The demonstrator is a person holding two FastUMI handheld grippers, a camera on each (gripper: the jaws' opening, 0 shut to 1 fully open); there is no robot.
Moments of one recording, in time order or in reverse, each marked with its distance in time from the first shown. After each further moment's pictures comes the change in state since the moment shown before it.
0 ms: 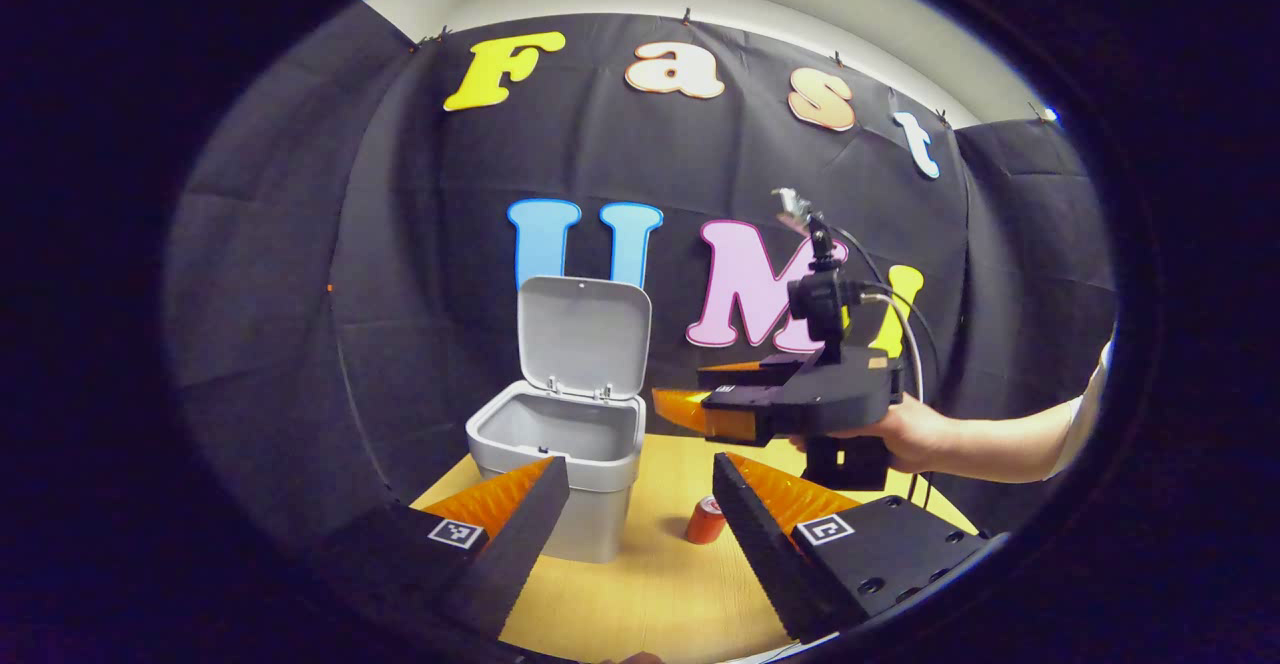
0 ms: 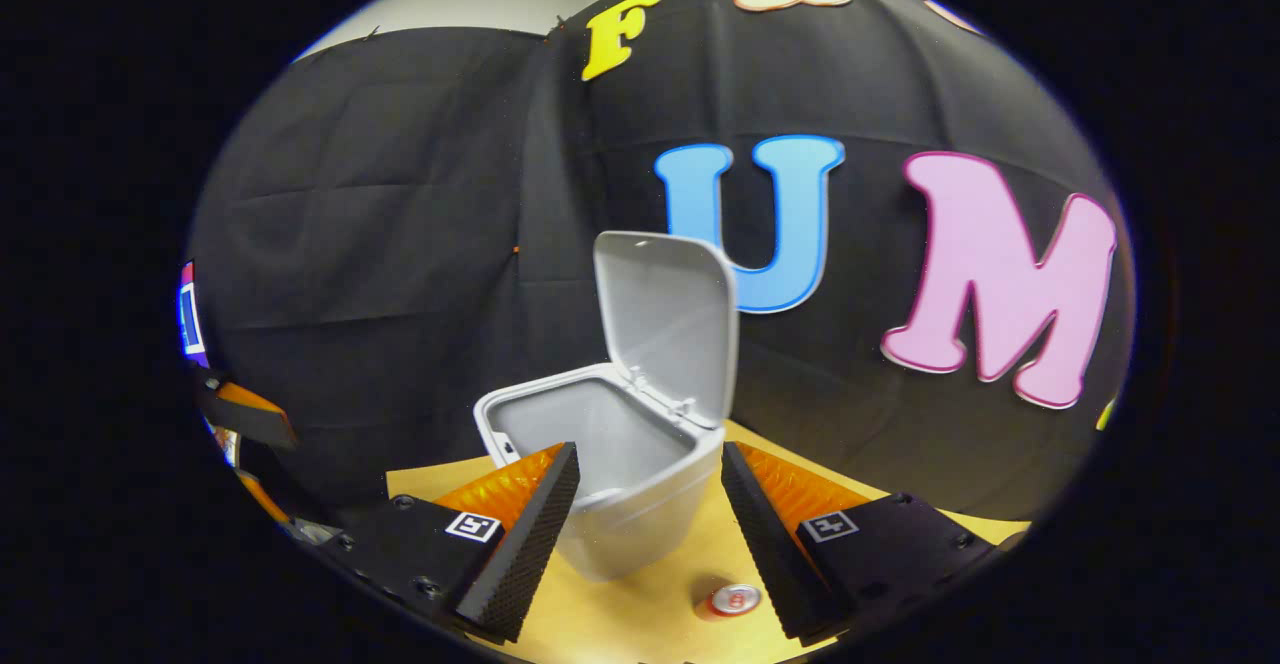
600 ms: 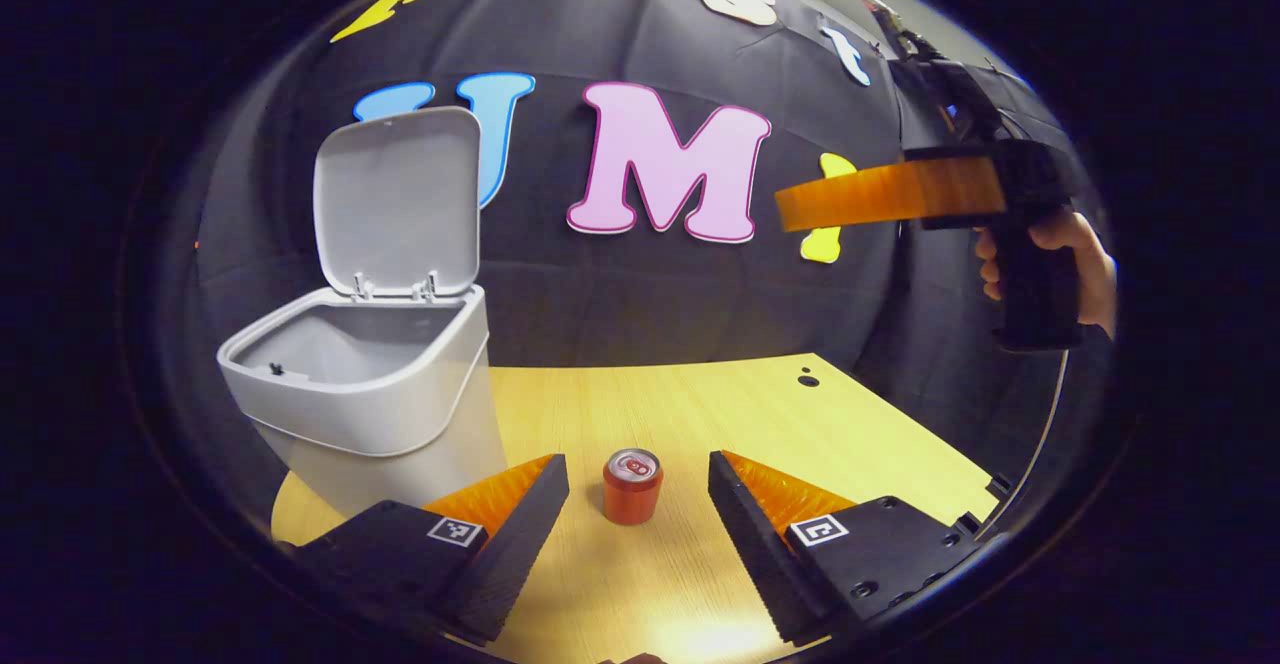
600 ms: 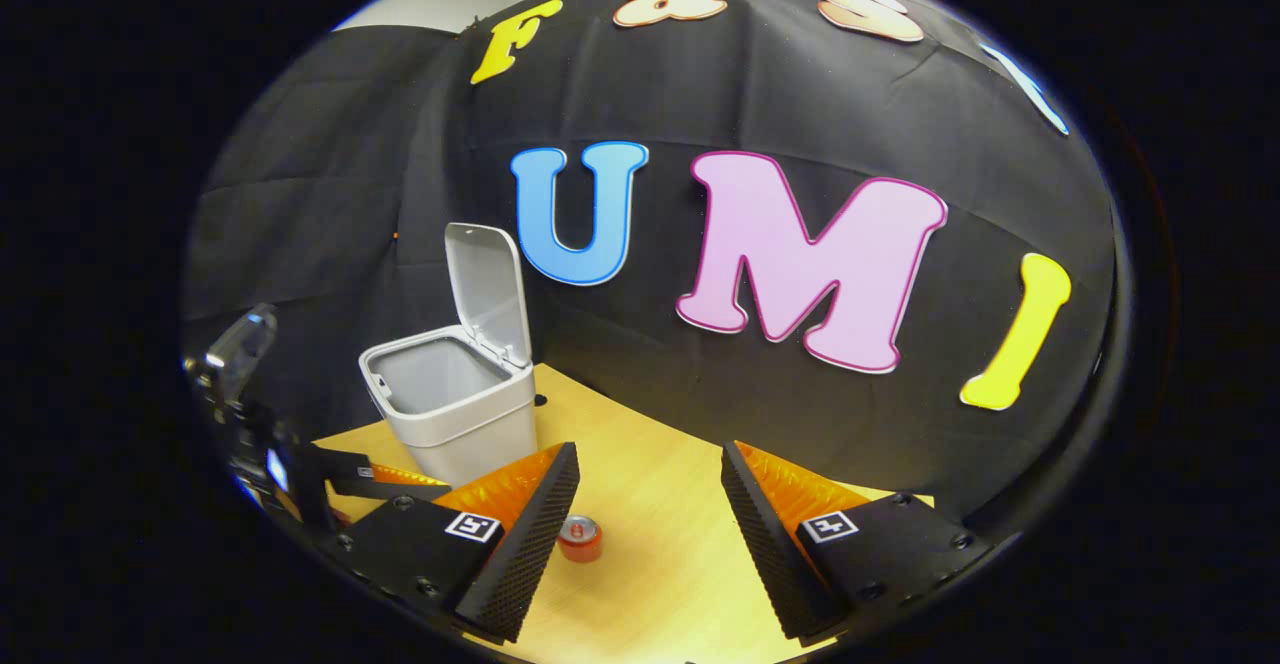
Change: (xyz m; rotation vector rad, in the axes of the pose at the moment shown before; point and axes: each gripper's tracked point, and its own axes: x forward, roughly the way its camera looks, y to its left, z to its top) left arm 0.166 -0.088 -0.149 0.073 0.205 -0.265; right arm -0.130 -0.126 -0.033 -0.005 0.065 -0.352
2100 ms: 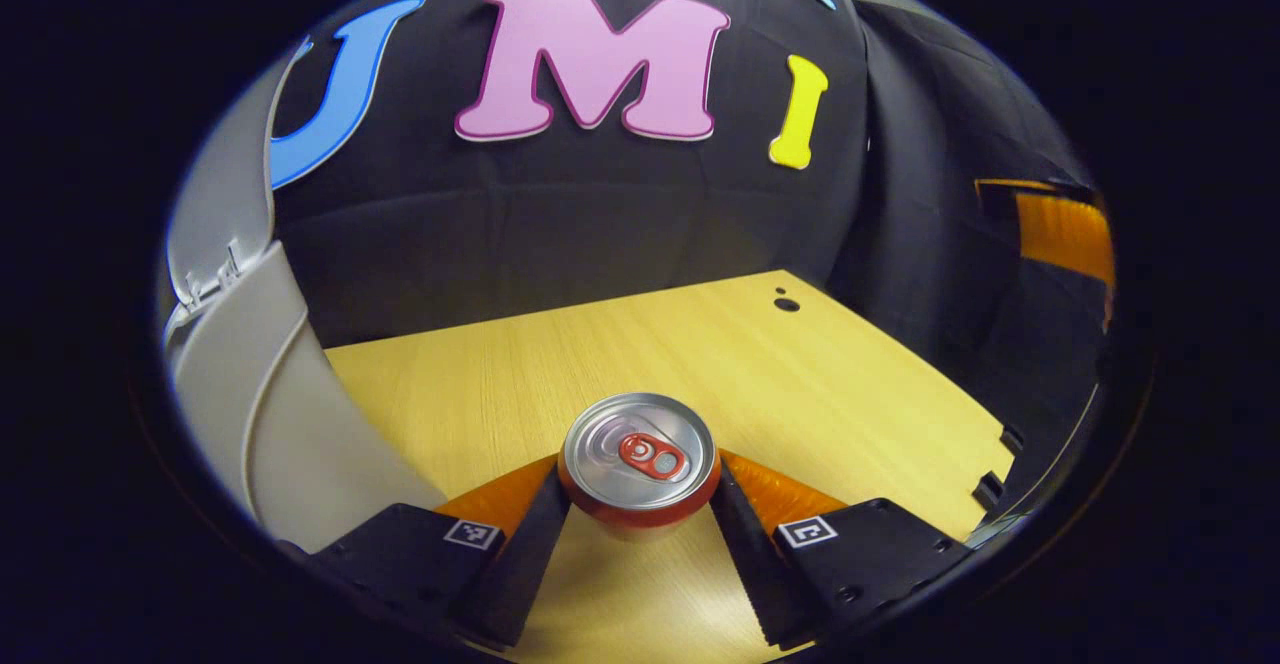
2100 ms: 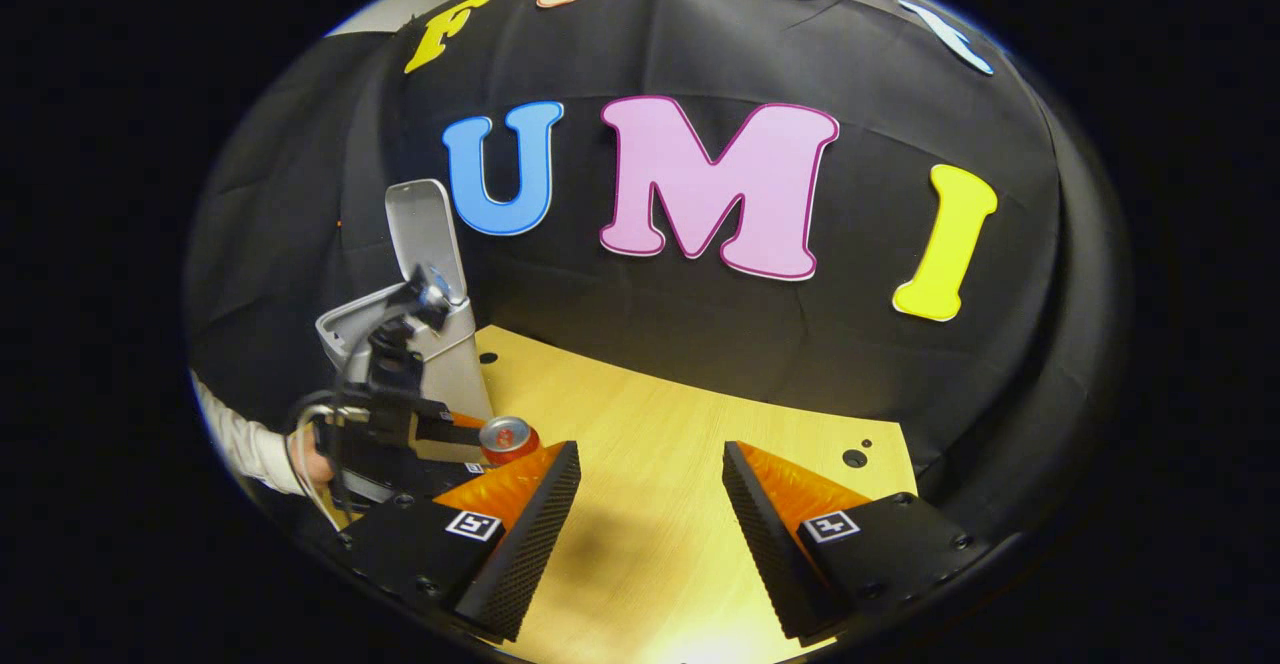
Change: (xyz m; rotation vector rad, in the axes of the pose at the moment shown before) left arm 0.092 -0.026 0.005 0.111 0.198 -0.172; right arm -0.047 -0.036 -0.067 0.117 0.091 -0.138
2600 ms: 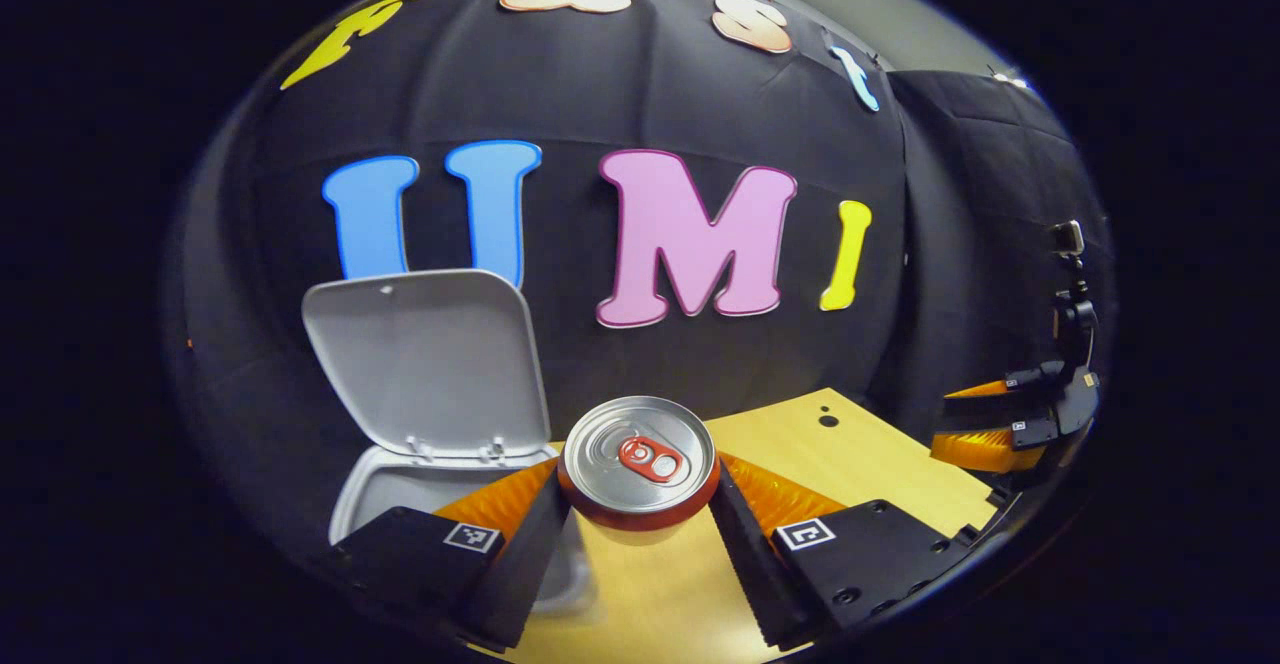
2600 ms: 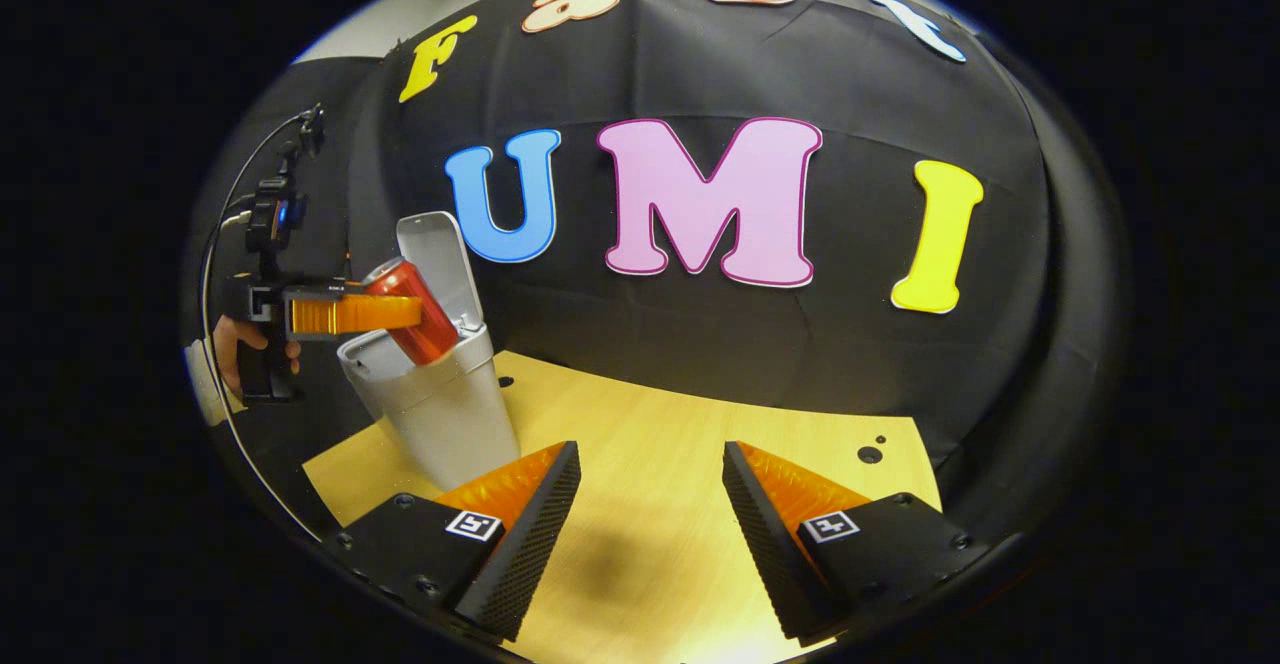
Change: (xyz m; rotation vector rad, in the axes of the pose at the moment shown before) left arm -0.177 0.118 0.140 0.021 -0.261 0.271; right arm -0.016 0.010 0.000 0.088 -0.048 0.034
